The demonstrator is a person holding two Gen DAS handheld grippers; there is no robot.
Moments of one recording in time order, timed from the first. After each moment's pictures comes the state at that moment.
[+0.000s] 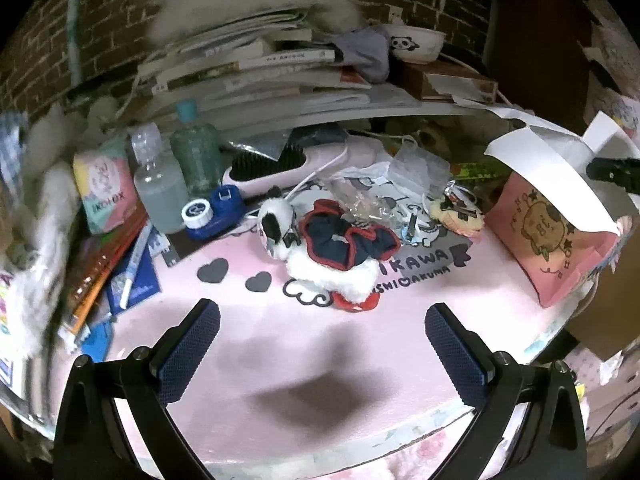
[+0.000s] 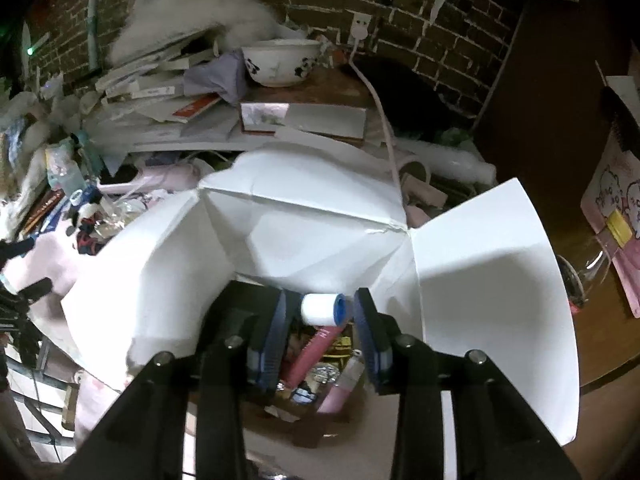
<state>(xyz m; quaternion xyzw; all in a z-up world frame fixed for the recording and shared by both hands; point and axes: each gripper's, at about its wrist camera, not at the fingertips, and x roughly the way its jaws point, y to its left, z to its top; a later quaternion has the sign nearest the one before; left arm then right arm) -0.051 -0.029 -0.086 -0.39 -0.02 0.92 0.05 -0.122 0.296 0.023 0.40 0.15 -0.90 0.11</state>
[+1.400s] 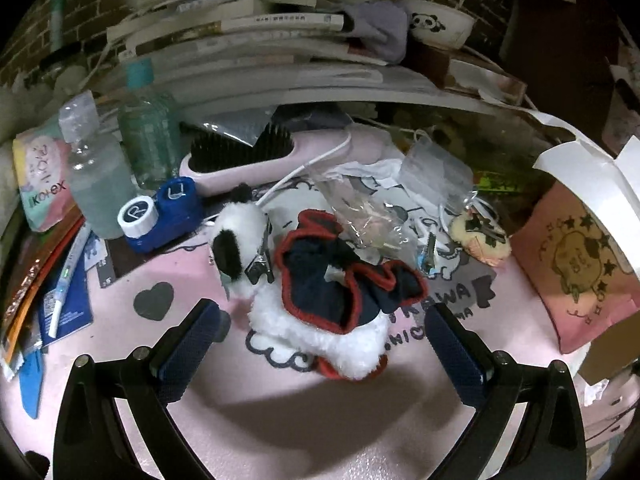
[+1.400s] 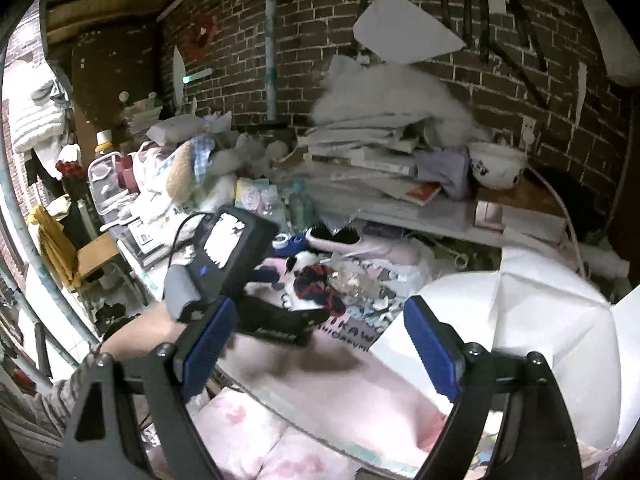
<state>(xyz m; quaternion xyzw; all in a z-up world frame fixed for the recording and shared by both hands) -0.115 -0.020 -0.125 -0.41 -0.06 0.91 0.07 -0.009 0.171 0.026 0.26 0.11 -0.88 0.37</state>
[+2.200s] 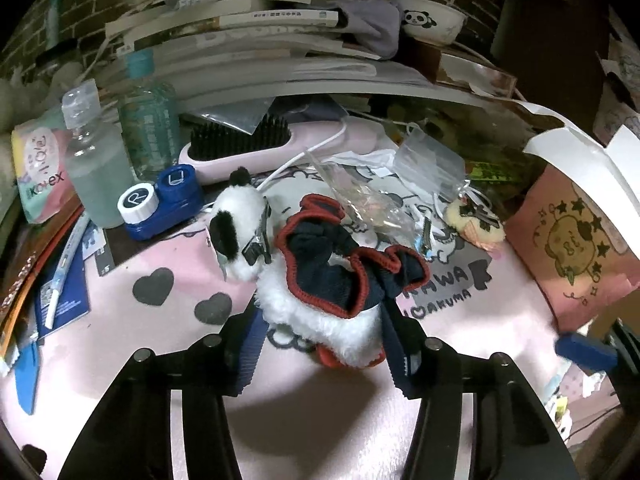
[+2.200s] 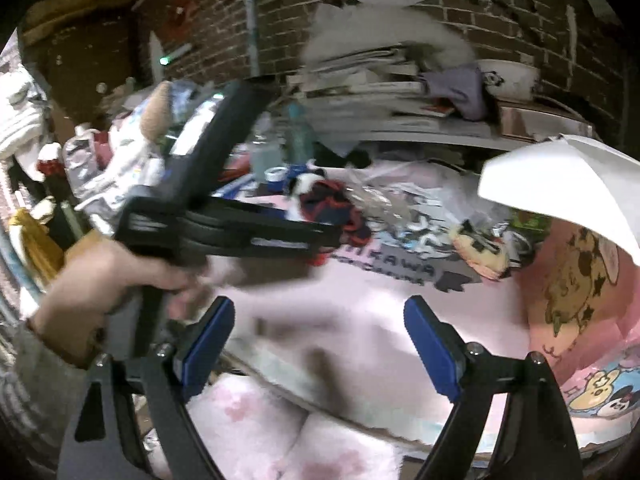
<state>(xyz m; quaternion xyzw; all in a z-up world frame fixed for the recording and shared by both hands) -0.103 -0.029 -0.128 -0.40 -0.06 0.91 0.08 -0.012 0.137 -0.090 0.30 0.08 -0.89 0.33</state>
